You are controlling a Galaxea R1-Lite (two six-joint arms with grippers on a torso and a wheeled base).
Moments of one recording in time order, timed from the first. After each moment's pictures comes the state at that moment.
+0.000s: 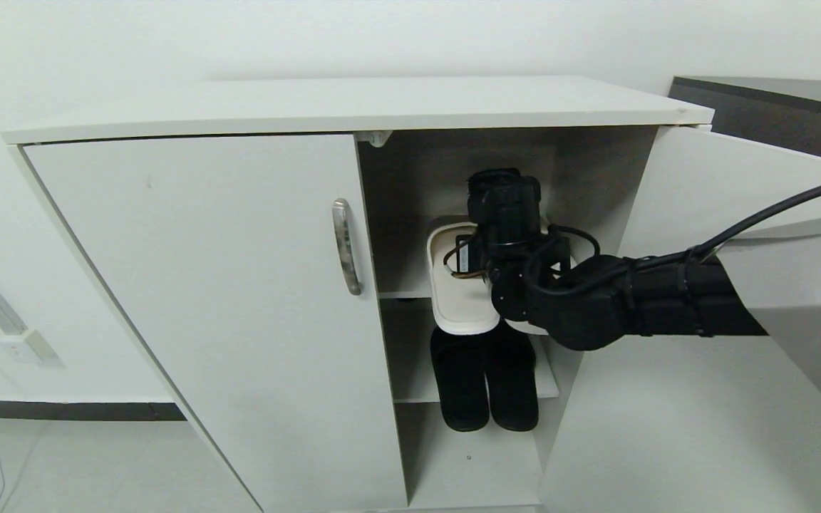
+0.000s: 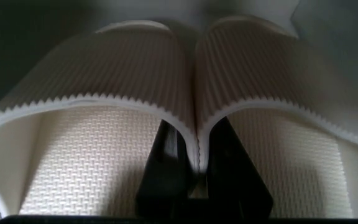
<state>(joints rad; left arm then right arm) 0.00 0.00 0.00 0.00 0.02 0.00 0.75 2.18 -1.68 -0.33 -0.72 0.13</state>
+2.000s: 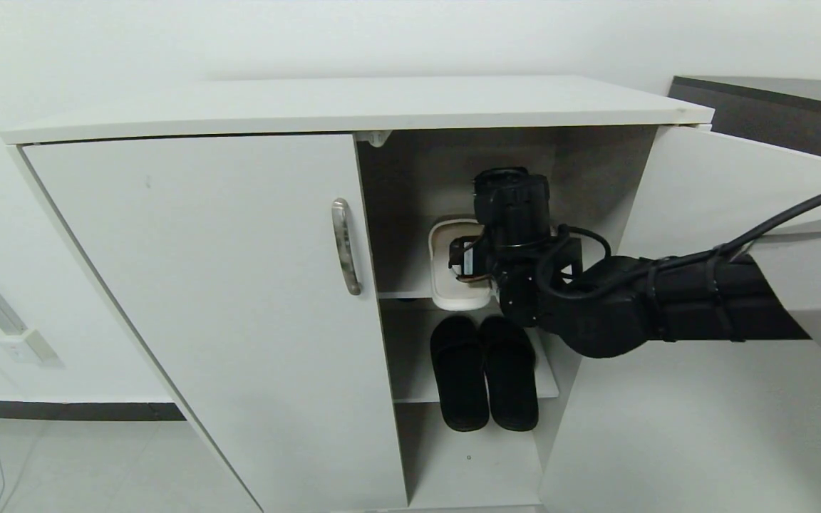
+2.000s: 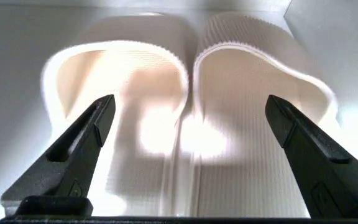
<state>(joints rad) 0.00 0.00 0.00 0.00 0.02 0.00 0.77 2.11 -1.59 -0.34 -0.73 0.15</state>
